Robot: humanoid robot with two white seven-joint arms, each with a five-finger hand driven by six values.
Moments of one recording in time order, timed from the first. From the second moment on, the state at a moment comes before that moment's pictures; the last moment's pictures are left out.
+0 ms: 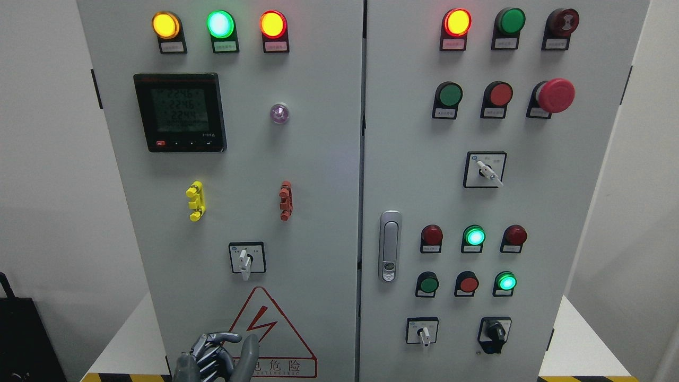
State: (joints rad) left arm -0.04 -0.10 -0.16 -2.00 -0.15 0.25 0.41; right arm 0.10 0.12 -0.19 -0.11 0.07 0.06 -0.02
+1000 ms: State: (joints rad) left arm -0.19 -0.12 -0.18 -2.00 -0.15 0.40 0.50; right arm 0.10 0.12 -0.19 -0.11 0.07 0.06 -0.03
